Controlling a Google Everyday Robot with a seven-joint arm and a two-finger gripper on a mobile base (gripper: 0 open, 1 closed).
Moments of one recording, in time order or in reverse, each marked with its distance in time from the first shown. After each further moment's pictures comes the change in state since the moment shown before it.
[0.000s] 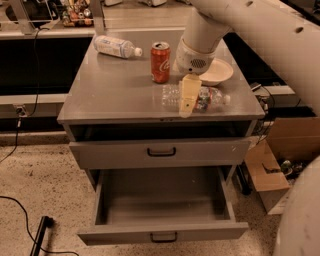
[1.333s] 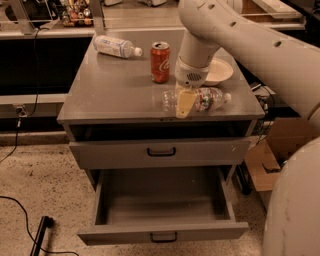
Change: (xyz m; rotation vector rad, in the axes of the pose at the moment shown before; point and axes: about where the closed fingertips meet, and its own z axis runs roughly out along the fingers) arm 0.016 -0.004 0.046 -0.031 0.066 0.046
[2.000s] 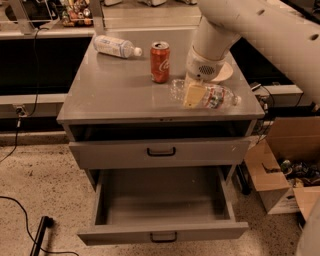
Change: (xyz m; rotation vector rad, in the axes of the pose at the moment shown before) arm 0.014 0.010 -0.039 0.061 -0.035 0.057
